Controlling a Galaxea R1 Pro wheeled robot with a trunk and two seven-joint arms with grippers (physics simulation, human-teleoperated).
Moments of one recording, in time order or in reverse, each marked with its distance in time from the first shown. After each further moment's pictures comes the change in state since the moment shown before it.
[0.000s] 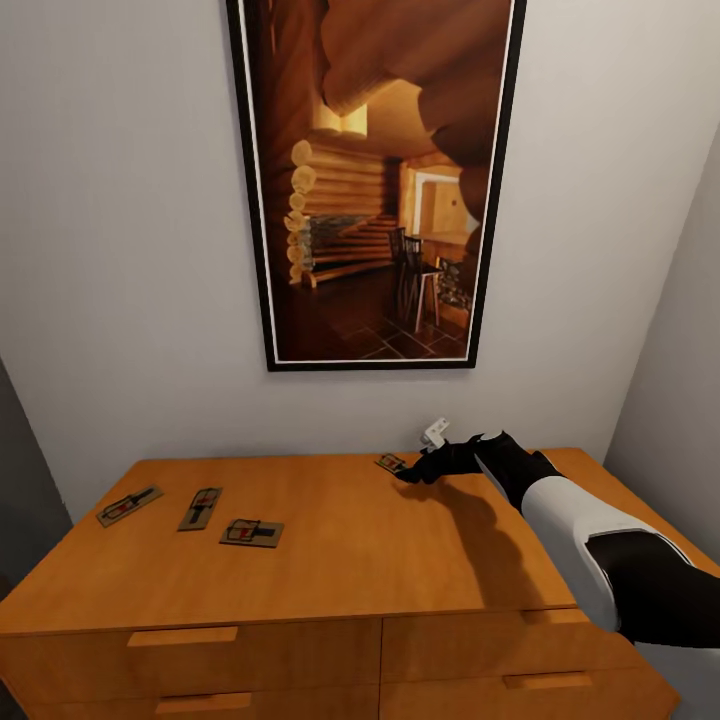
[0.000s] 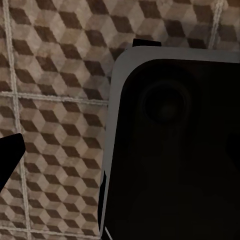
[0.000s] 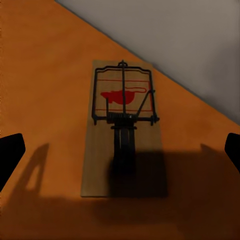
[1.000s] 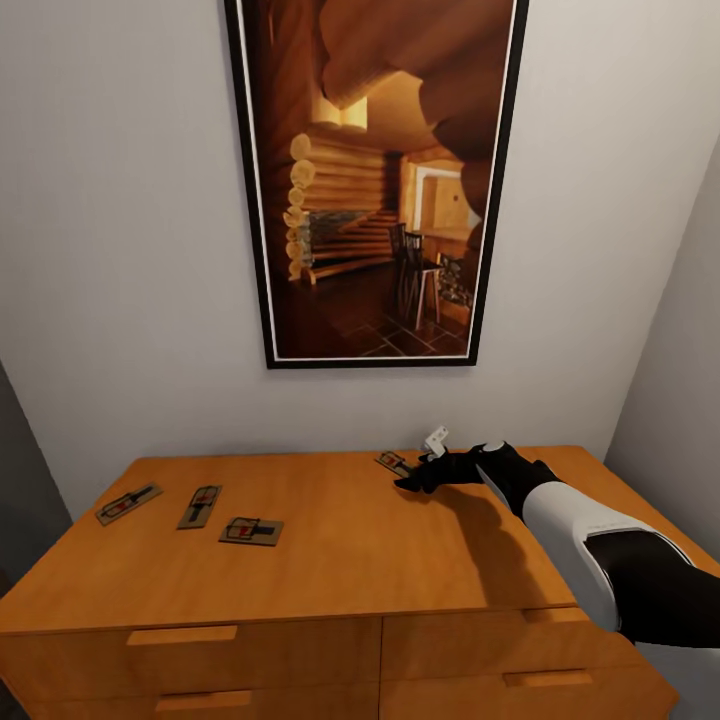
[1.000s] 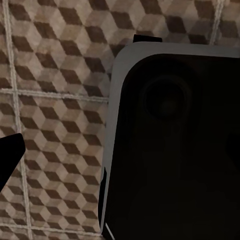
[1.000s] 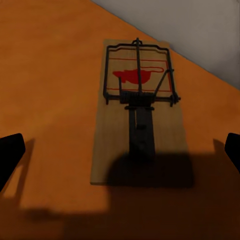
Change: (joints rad) left arm 0.000 0.000 0.000 0.000 0.000 0.000 0.000; right arm 0.000 -0.003 -0.002 0.081 -0.021 -0.104 0.003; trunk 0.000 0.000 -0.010
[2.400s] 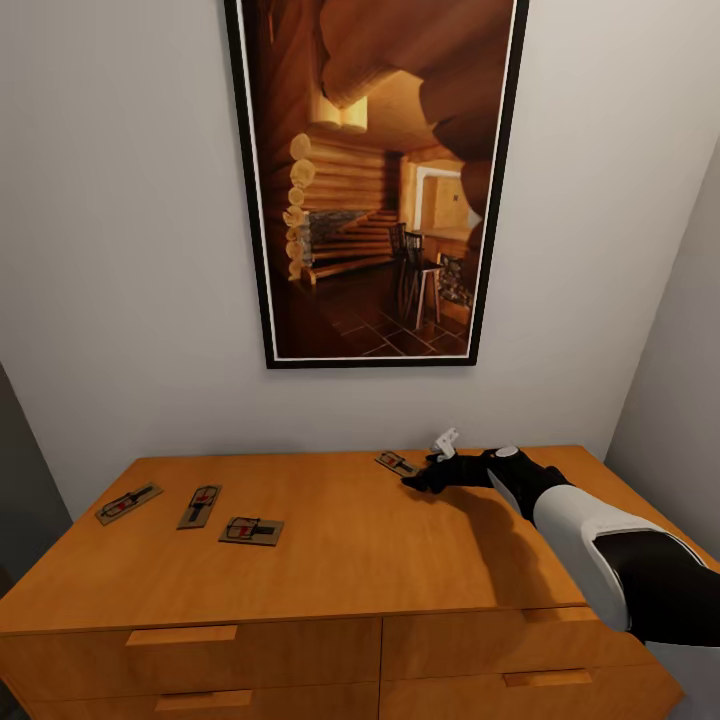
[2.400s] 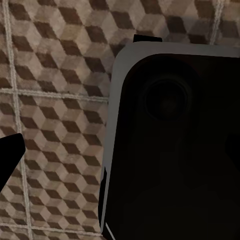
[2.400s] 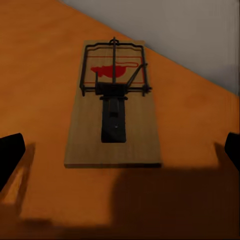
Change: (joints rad) left arm 0.000 0.000 0.000 0.000 0.000 0.000 0.000; right arm 0.001 -0.034 -0.003 0.041 -0.065 -0.073 0.002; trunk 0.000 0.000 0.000
